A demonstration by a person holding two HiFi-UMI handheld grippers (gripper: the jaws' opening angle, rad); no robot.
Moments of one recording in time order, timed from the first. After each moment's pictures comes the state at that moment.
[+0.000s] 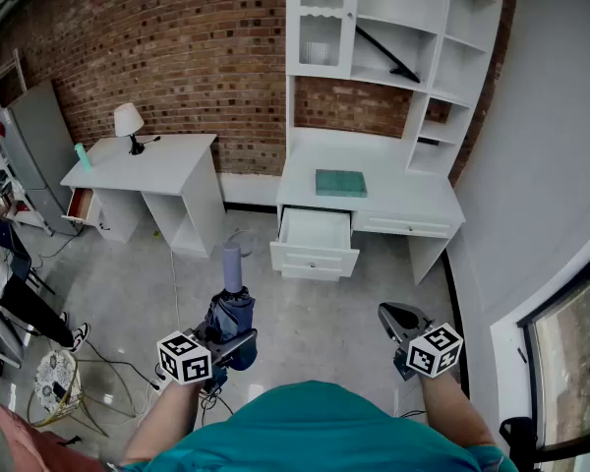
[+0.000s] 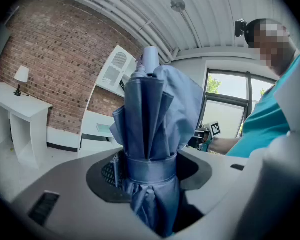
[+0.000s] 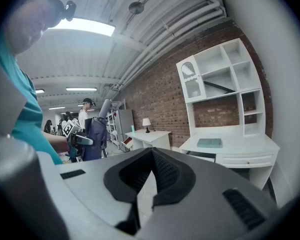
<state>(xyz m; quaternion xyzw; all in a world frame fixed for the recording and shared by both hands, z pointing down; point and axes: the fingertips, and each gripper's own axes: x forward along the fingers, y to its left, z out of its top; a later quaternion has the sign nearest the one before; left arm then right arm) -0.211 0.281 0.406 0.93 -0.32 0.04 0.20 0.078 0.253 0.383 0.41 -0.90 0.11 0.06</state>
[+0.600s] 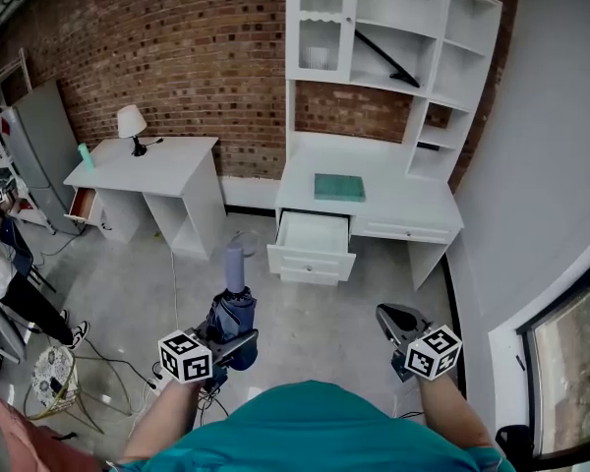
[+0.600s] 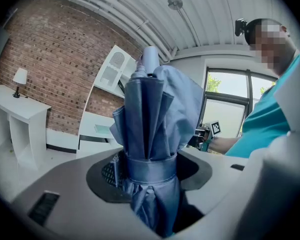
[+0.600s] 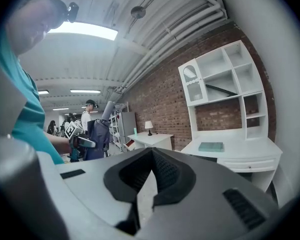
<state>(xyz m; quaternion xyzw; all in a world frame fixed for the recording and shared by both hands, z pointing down) -0.189 0.282 0.403 0.93 -0.32 0.04 0.19 0.091 0.253 0.375 0.40 -0.91 0.10 0.04</state>
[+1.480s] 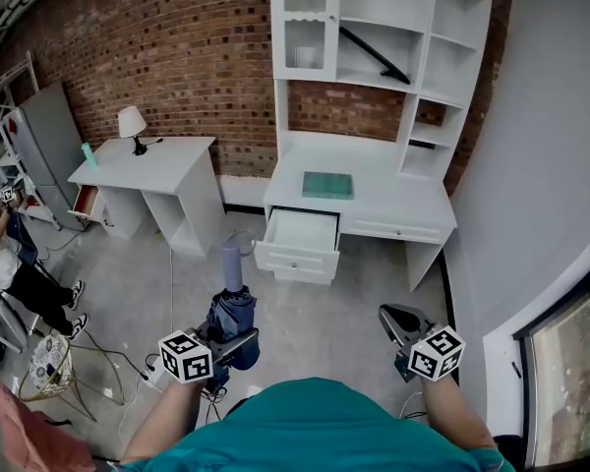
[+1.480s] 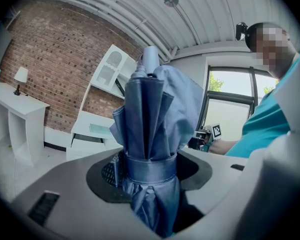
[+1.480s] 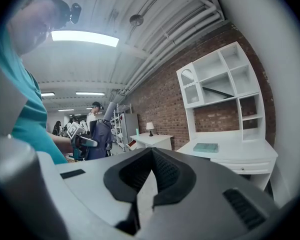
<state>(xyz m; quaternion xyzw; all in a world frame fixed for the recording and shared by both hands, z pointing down) -0.095 0.299 0.406 0.92 -0.34 0.03 0.20 0.188 0.266 0.380 0.37 -0.92 0.09 0.04</state>
